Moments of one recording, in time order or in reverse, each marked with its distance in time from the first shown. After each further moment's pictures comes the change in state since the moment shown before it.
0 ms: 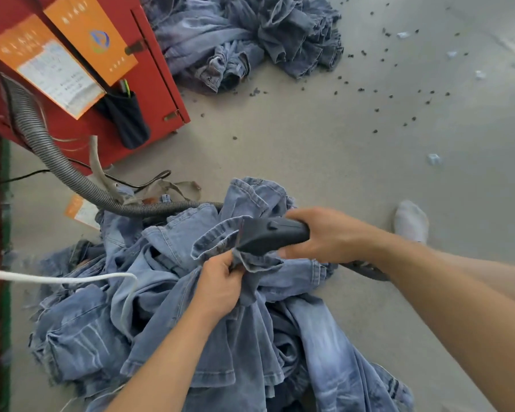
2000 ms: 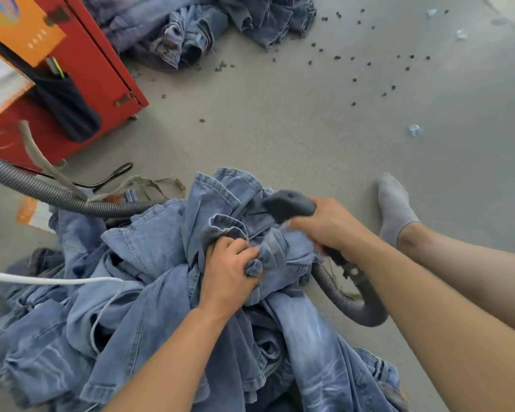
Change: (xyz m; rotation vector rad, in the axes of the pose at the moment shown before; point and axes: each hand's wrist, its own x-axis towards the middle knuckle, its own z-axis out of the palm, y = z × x) left_hand 0.036 -0.034 0.067 0.752 0.061 0.541; right_hand 0.008 0.077 0.014 0.389 0.273 0.430
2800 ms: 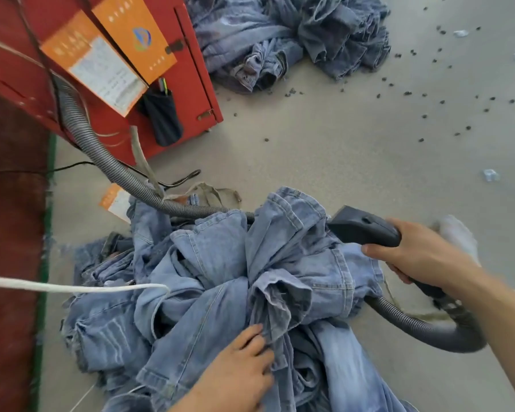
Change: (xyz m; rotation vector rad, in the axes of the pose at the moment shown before) left_hand -0.113 -0.002 -0.080 0.349 -0.498 0.481; right_hand -0.020 -0.018 -0.033 -0.261 -0.011 -0.155
